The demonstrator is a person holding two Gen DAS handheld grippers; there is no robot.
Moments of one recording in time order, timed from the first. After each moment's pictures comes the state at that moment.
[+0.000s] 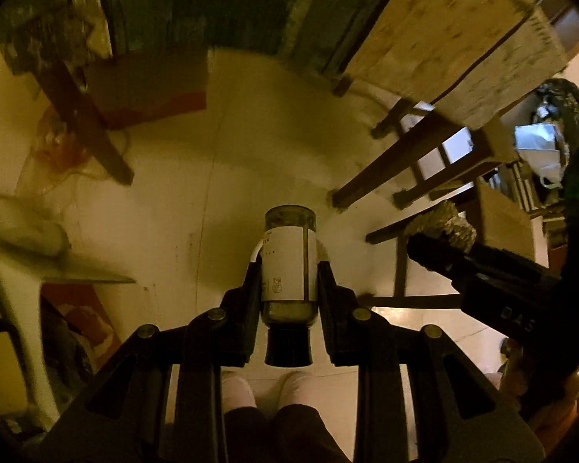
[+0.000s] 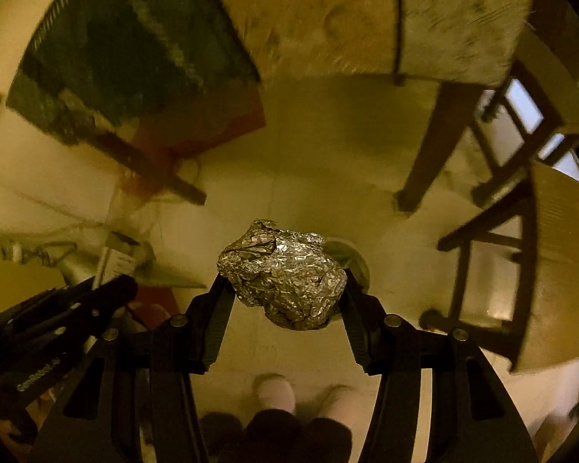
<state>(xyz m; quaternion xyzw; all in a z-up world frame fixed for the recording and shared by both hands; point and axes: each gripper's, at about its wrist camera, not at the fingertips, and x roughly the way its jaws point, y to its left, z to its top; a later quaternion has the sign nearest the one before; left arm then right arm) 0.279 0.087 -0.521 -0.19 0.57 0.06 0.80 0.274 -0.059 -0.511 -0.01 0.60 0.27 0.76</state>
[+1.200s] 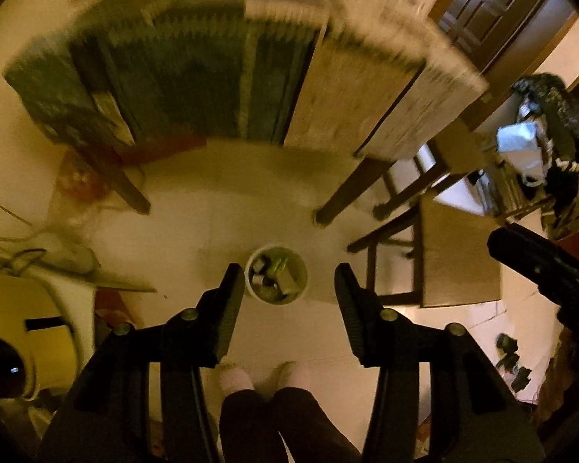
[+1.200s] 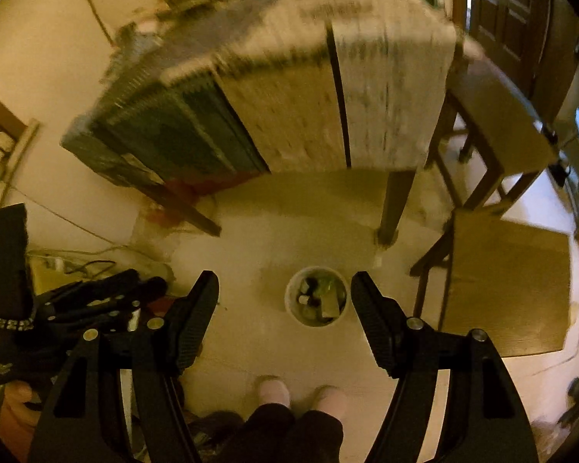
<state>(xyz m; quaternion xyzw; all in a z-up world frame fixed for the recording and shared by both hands) 0.263 0.037 -0.318 -0.15 0.54 0.07 0.82 0.257 -0.139 -0.291 0.01 0.54 0.27 0.80</state>
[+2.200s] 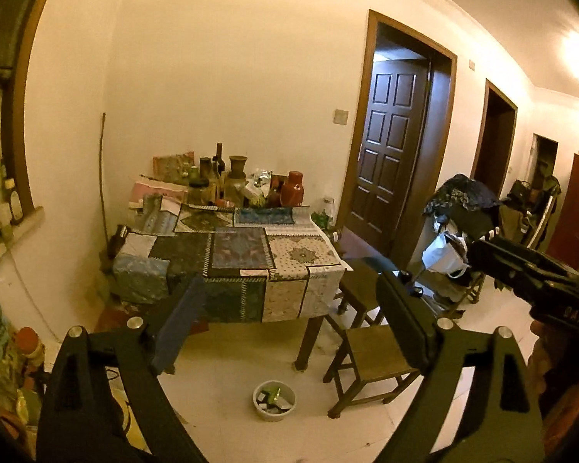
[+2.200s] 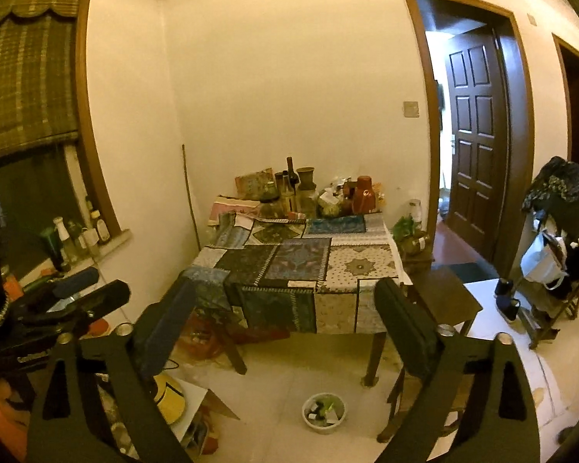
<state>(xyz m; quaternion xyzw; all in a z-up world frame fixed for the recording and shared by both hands) -0.035 0.007 0.021 -0.07 0.20 0.02 0.98 0.009 -0.175 -0.010 0.03 0.21 0.27 0.94</state>
